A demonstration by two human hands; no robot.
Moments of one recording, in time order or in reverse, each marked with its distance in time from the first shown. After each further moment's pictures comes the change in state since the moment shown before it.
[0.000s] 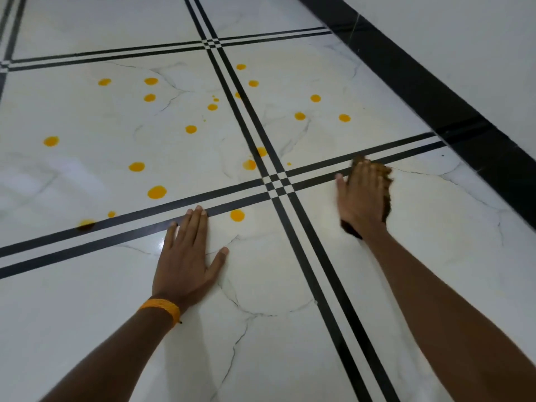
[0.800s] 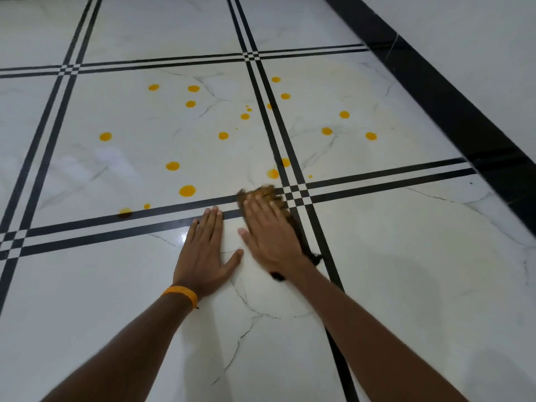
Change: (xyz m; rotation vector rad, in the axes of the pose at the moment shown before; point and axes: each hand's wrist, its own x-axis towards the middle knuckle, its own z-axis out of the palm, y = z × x) left_hand -0.003 0.003 -0.004 -0.031 -0.005 -0.093; right_hand -0.105 -0.145 0.031 0.033 -0.125 -0.771
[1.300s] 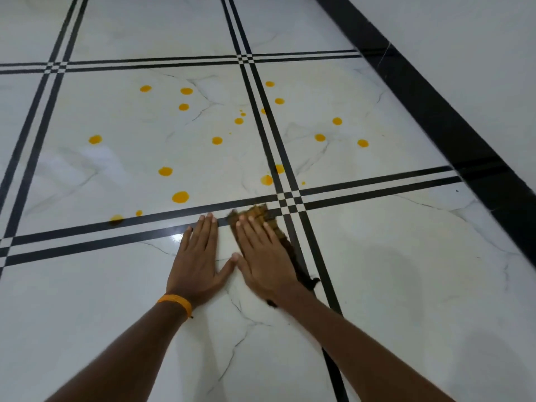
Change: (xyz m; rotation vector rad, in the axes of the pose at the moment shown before) left_hand 0.000 0.001 0.002 -0.020 -0.017 0.006; right_hand -0.032 -0.010 0.001 0.005 -0.016 -0.046
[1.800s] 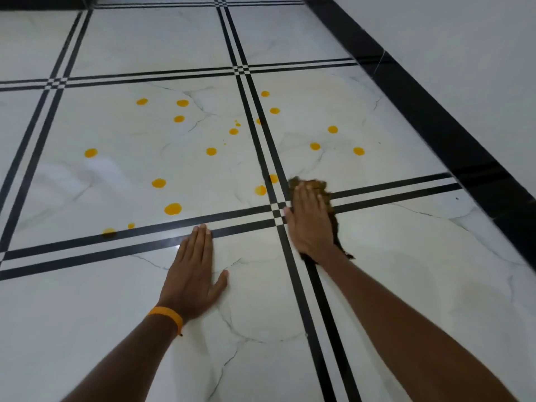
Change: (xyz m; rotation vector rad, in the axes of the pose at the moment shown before) left_hand 0.005 -0.003 -0.001 0.113 -0.034 0.046; right_hand 0.054 0.120 -0.026 -0.053 0.086 0.357
